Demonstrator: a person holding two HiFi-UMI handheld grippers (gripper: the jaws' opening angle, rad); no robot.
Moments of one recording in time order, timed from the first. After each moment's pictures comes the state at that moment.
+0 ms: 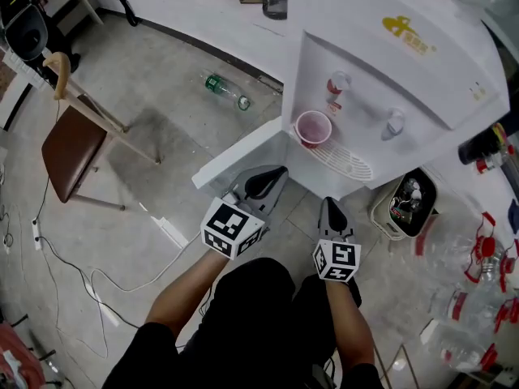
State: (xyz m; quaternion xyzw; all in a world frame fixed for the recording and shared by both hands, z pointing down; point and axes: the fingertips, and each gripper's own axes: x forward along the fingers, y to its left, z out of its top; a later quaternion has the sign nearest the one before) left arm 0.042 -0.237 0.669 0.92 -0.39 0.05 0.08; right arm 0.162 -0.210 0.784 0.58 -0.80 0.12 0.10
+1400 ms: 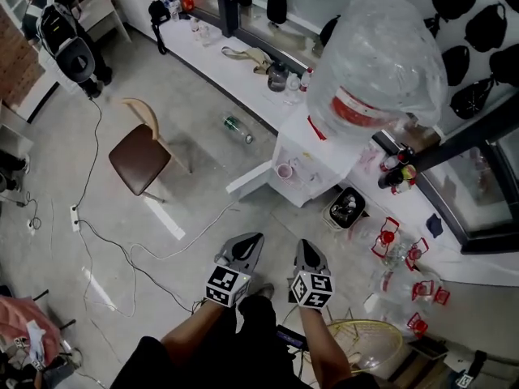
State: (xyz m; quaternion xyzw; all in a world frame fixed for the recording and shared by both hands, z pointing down) left arm 0.011 -0.001 0.182 0.86 -0.46 0.09 0.21; right arm 0.137 -0.005 0.251 0.55 -0.78 0.27 0.14
